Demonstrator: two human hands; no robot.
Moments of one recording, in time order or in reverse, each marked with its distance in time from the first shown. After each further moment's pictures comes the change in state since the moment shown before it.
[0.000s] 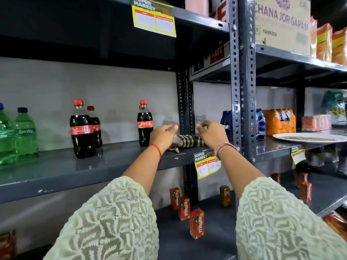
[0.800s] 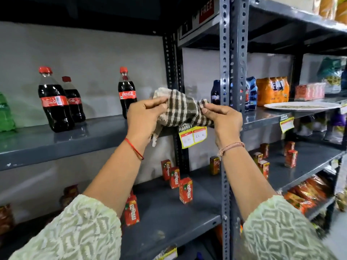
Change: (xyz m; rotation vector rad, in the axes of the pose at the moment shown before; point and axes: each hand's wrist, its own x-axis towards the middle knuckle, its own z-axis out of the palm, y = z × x) left_hand -0.062 0.018 0.003 -0.569 0.124 0.026; right_hand -0.060 0.041 -0.022 0.877 0.303 0.286
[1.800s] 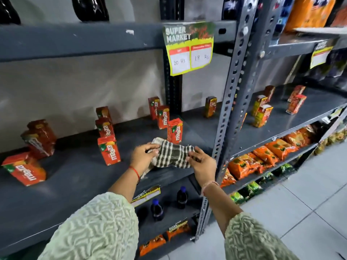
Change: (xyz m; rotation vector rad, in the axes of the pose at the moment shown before) left_hand -0.116 -0.299 -0.008 0.348 -0.227 -0.576; right_hand -0.114 0.267 -0.106 -0.566 -0.245 0.449
